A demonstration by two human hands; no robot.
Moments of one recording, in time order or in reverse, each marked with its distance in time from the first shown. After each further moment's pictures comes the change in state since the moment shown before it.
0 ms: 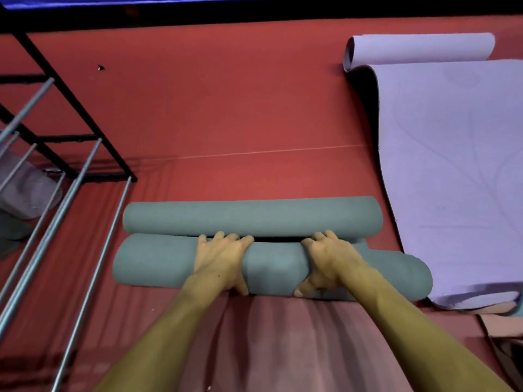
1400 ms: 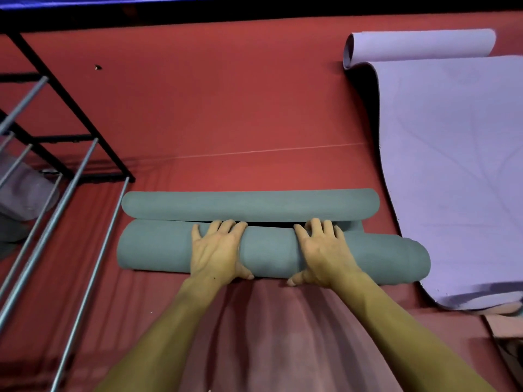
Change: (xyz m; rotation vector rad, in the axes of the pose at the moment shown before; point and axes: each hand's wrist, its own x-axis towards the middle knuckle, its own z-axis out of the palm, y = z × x) left_hand 0.006 -0.006 0.007 -0.103 0.208 -0.065; right_hand 0.005 -0.013 0.007 -0.078 0.217 0.026
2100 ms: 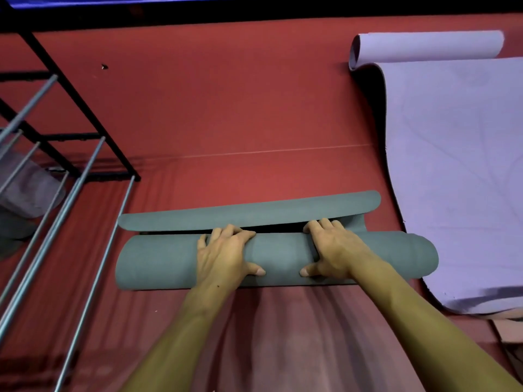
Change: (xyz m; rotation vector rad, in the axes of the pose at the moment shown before) left_hand -0.016 0.004 -0.004 -0.224 0.031 -0.076; right_hand 0.006 0.014 -0.026 0.185 -0.147 -0.007
